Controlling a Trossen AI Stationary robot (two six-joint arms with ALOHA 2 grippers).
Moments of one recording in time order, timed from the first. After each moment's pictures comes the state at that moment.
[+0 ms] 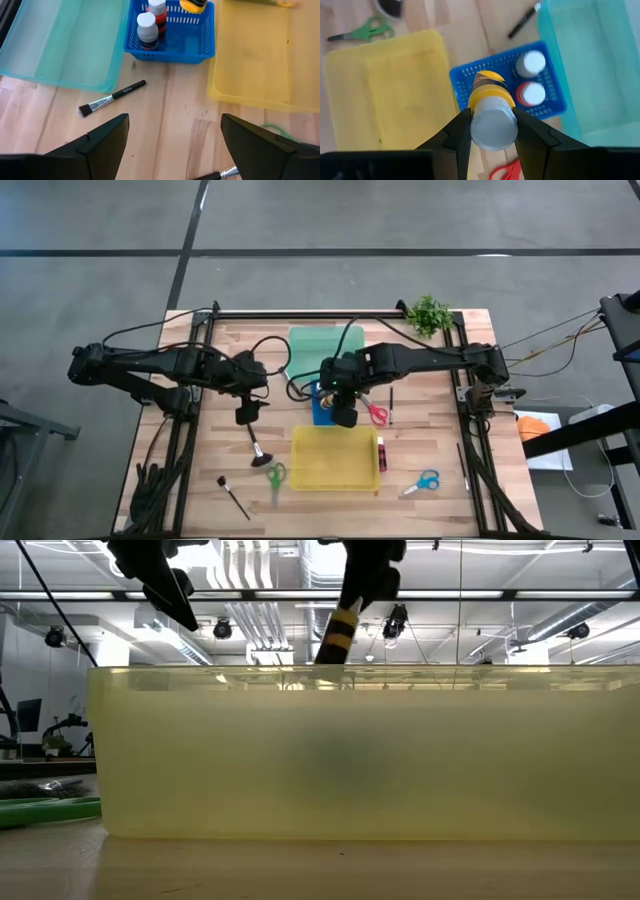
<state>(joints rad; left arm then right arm) -0.06 1.13 1.04 -0.90 -0.12 -0.18 0.05 1.87 1.85 -1.14 0.04 0.31</state>
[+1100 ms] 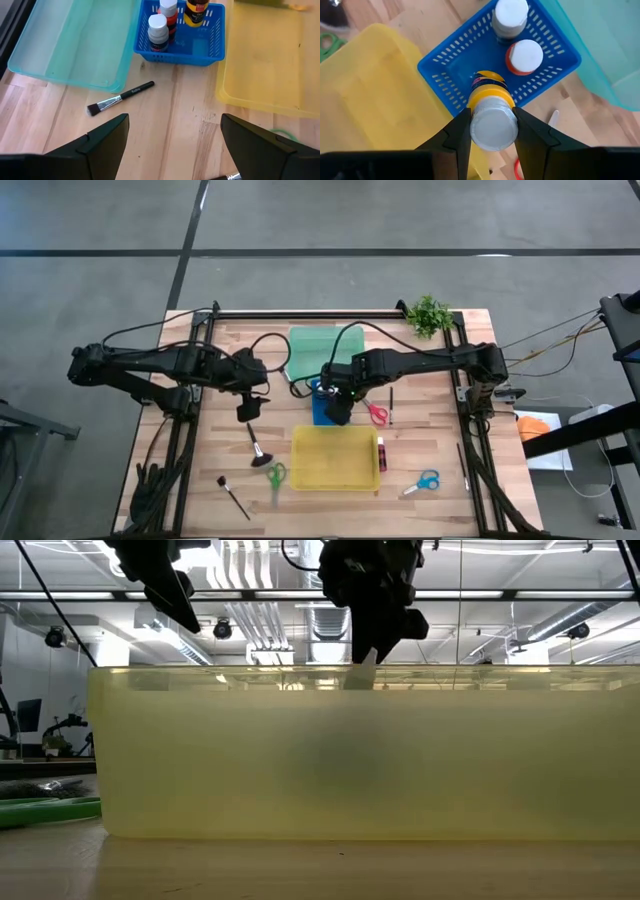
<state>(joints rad) -0.04 1.13 1.04 -0.89 -0.14 -0.18 0.02 1.87 1.66 -1.04 0.02 0.63</state>
